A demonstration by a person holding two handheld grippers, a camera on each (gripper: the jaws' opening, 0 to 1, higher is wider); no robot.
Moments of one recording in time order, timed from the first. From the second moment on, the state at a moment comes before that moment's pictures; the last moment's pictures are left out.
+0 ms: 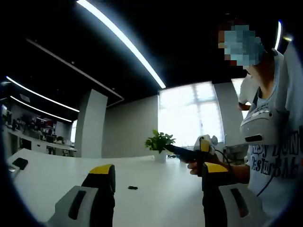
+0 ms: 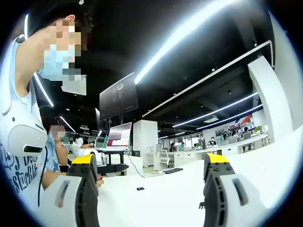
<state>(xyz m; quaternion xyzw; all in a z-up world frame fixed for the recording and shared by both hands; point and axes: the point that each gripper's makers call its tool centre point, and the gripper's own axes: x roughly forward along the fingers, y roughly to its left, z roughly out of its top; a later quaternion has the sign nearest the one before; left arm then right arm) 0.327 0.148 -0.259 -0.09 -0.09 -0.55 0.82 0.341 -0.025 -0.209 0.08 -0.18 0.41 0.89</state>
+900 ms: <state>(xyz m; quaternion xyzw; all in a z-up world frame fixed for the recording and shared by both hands) 0.333 0.154 -0.255 -0.12 -0.09 -0.53 0.83 0.343 -0.031 -0.211 0.10 -0.17 0.41 0.89</state>
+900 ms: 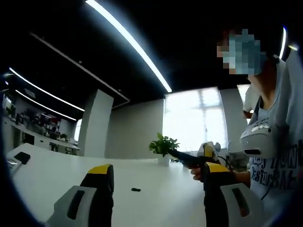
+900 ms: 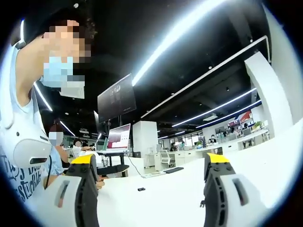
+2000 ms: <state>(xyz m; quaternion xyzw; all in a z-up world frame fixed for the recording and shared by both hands) 0.332 0.148 -0.264 -0.10 -0.07 -0.54 0.83 0.341 -0.025 -0.213 0.09 -0.17 0.42 0.89</state>
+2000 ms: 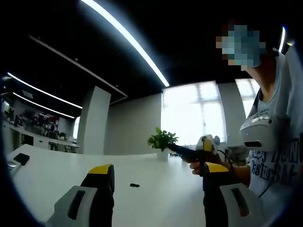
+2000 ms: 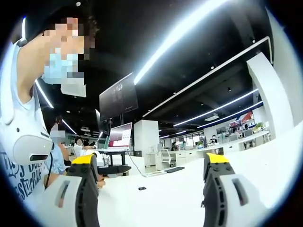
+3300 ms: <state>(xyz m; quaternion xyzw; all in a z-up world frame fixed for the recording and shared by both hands) 0.341 0.152 -0.261 -0.06 -0.08 -0.52 0.85 0.343 -0.029 -0.214 0.10 -0.17 0.41 0.89</state>
